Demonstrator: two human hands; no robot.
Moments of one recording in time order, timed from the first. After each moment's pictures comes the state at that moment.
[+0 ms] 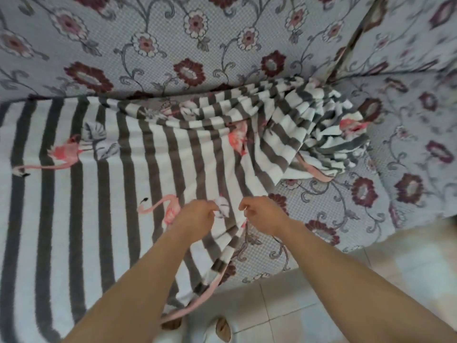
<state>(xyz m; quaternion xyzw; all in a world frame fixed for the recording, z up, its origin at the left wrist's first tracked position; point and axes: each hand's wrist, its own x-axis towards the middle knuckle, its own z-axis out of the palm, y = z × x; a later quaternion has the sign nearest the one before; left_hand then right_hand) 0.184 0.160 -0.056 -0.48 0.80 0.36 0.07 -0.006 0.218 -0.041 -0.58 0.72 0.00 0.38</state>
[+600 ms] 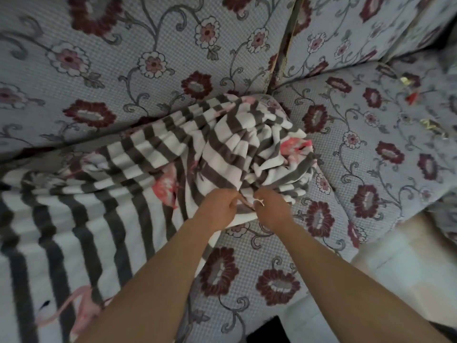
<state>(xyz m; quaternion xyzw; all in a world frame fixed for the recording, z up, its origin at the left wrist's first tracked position) -0.105 0.061 -0.062 -0.34 0.84 0.42 0.04 -0.242 0.149 -0.071 -0.39 0.87 -0.08 0.30</state>
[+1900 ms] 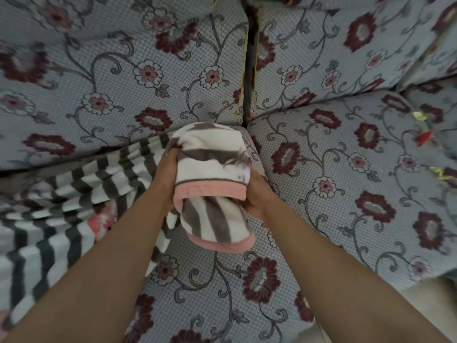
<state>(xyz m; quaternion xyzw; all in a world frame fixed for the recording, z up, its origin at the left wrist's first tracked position) -0.316 -0.005 0.027 -0.60 0.32 0.68 -0.27 -0.472 0.078 -0.013 -0.10 0.52 -0.52 0.67</state>
